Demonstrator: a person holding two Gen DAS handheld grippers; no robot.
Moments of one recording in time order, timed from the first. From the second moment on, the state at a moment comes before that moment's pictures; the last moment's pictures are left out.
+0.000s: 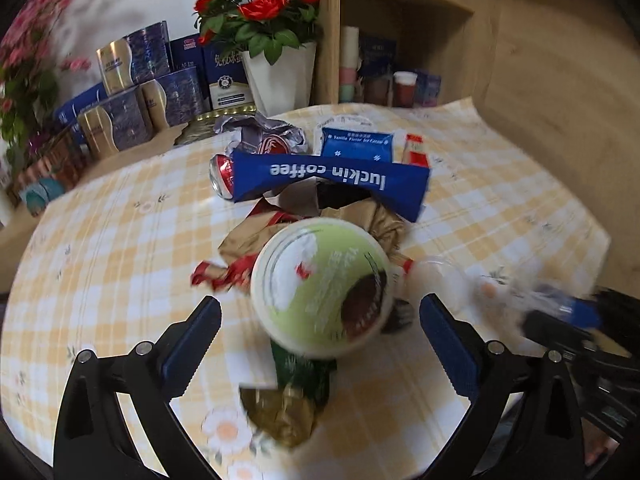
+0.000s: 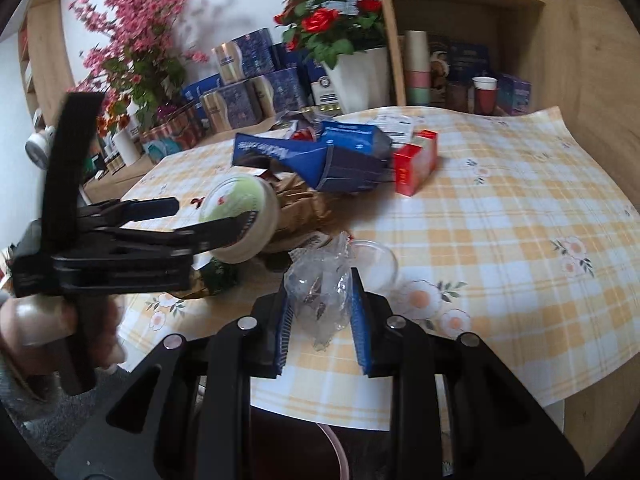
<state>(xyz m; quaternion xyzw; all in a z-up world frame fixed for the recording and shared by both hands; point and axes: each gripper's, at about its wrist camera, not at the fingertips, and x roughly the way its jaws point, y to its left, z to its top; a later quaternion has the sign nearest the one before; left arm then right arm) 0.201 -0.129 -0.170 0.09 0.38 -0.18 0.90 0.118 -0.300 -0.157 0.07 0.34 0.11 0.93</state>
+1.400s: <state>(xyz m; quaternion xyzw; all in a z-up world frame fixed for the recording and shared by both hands) 0.000 -0.061 -0.243 0.11 0.46 -0.27 0.84 0.002 -0.256 -0.208 0.08 0.37 0.16 0.91</state>
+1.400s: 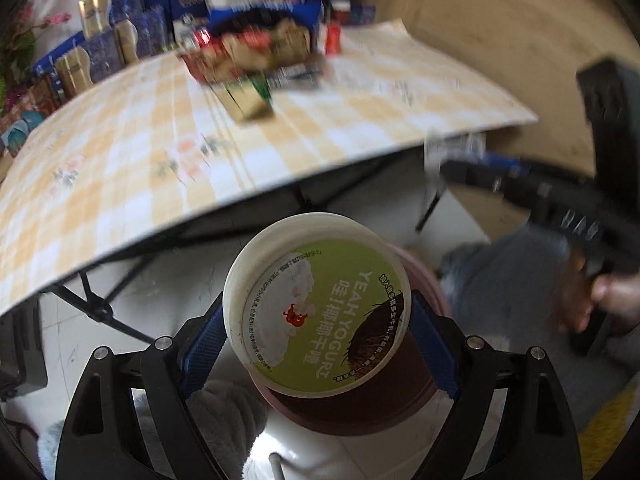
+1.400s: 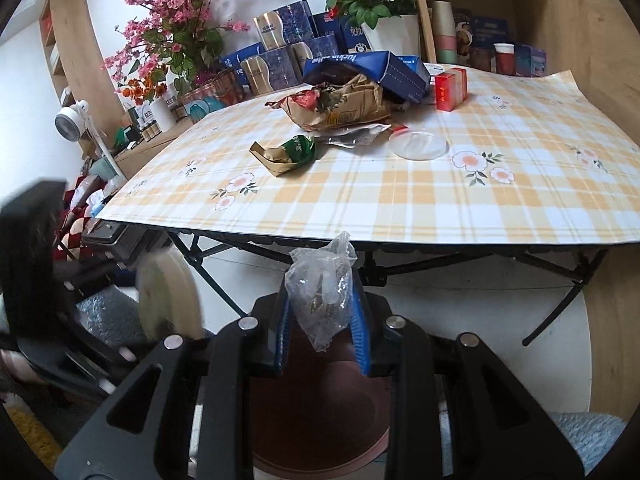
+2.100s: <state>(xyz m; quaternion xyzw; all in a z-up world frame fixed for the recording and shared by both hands) 0.044 -0.083 -0.349 0.14 0.62 -0.25 0.73 0.026 -0.263 -0.248 0.09 0.44 0.14 0.88</state>
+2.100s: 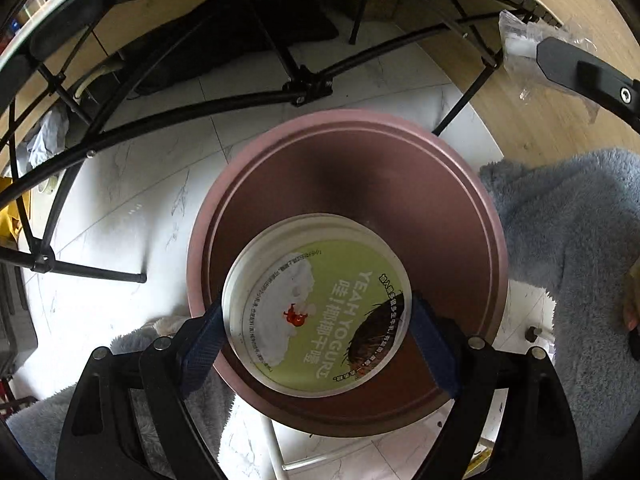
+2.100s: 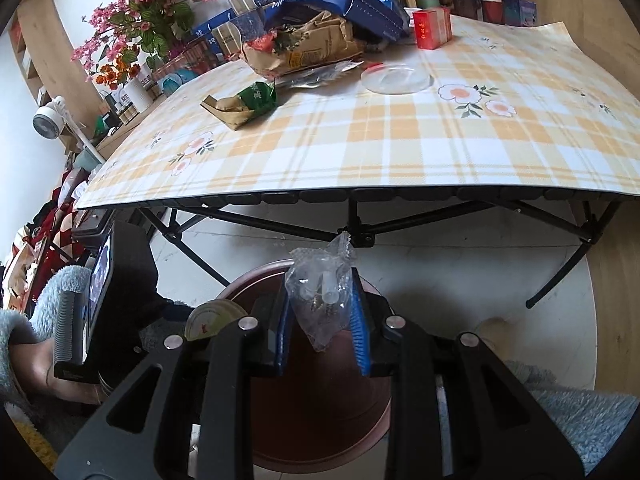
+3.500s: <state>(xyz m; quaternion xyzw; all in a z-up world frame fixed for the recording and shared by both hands) 0.054 -0.043 -0.265 0.03 0.49 -0.22 0.85 0.030 -0.254 -0.259 0.08 0.46 0.14 0.87</state>
